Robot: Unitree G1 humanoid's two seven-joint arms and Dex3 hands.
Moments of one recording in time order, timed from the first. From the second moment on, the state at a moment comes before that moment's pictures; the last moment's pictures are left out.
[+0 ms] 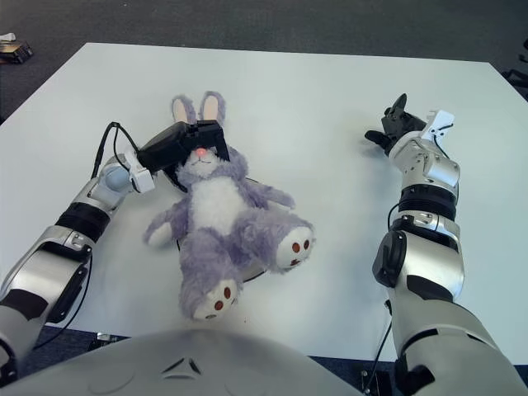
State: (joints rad) left arm -0.58 0.36 -0.33 0.59 0.19 -1.09 -0.35; right arm -0.73 -0.46 -0.43 0.73 0.29 0.50 -0.06
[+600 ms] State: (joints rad) left arm -0.57 0.39 -0.35 0.48 0.17 -0.99 -0.49; right arm -0.73 -0.47 -0.43 0.74 0.29 0.48 -0.04
